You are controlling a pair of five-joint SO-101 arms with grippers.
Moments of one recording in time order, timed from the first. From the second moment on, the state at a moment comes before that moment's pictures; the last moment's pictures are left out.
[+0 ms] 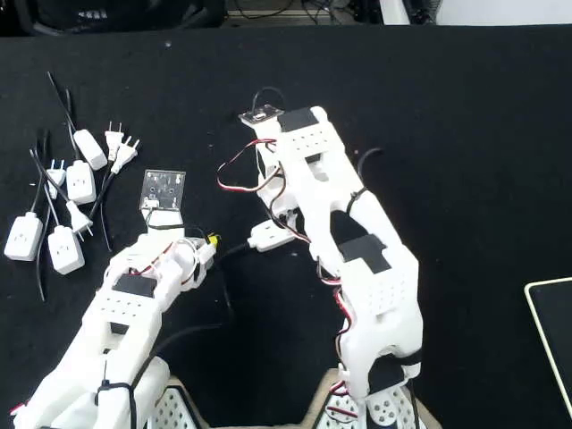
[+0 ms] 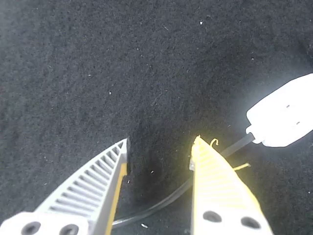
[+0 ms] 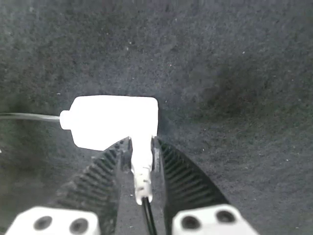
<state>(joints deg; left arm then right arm) 4.8 -45.1 79.1 22.3 3.3 -20.0 32.4 -15.3 90.1 8.0</state>
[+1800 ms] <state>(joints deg) -11.9 -45.8 78.0 26.1 16.7 -29.3 22.0 5.5 78.5 63.7</state>
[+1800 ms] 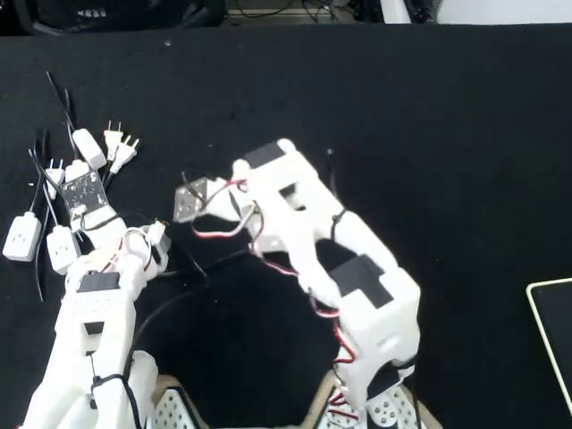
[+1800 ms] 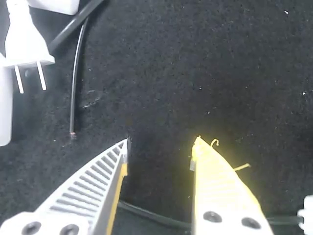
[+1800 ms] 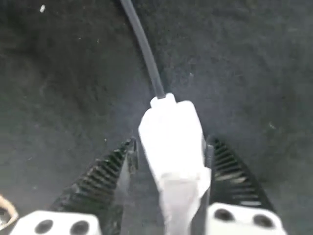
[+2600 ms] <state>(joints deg) -11.8 -45.8 78.0 26.1 16.7 0.6 19.5 -4.4 70.0 38.4</state>
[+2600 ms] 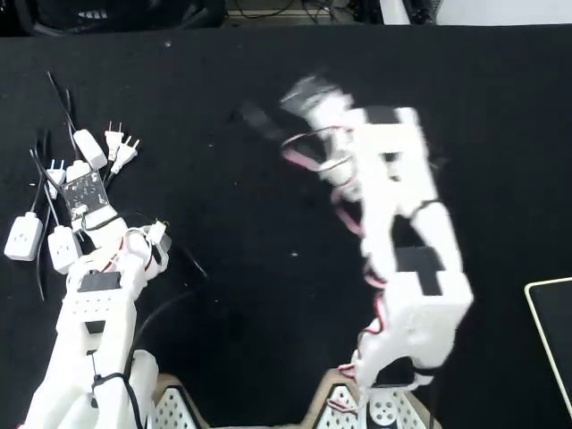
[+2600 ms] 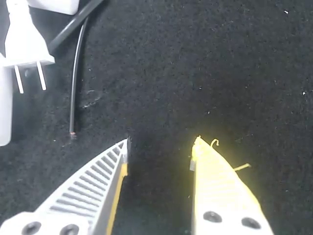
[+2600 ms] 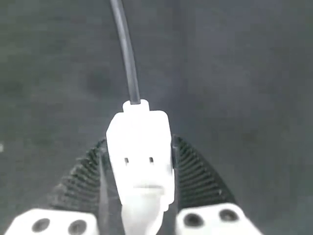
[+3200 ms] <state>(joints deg) -11.8 -45.8 78.0 26.1 16.7 26.5 48.4 -50.6 86.9 26.6</state>
